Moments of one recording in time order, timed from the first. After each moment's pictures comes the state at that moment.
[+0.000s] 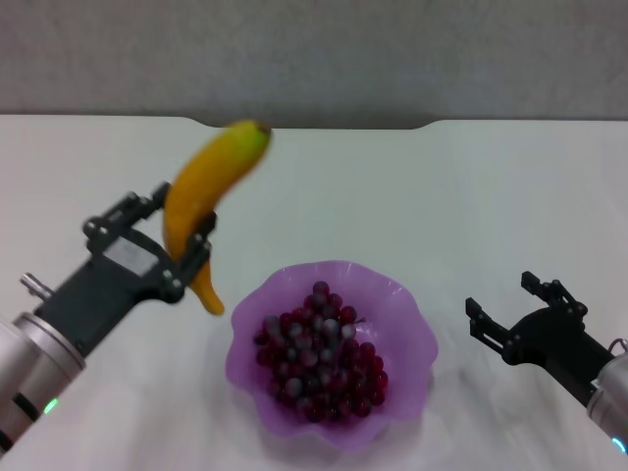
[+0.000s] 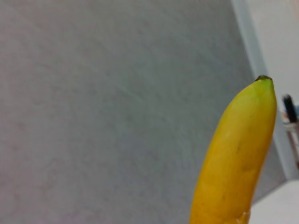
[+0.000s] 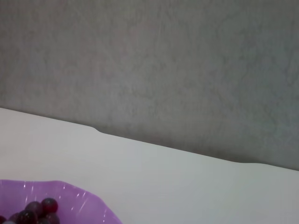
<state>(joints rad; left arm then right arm) -0.03 -2.04 -1.32 -0.94 0.35 -0.85 2.84 0.31 2.02 0.81 0.42 -2.65 -0.84 0.13</state>
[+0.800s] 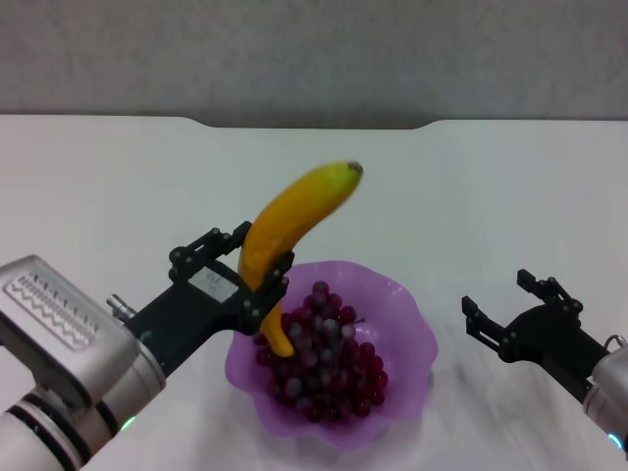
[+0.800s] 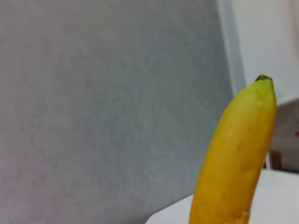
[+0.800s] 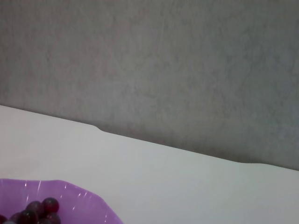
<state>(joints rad) 0.00 -2.05 -1.12 -1.12 0.35 -0.56 2.75 0.32 2.02 0.81 0.42 -2.64 -0.82 0.13</state>
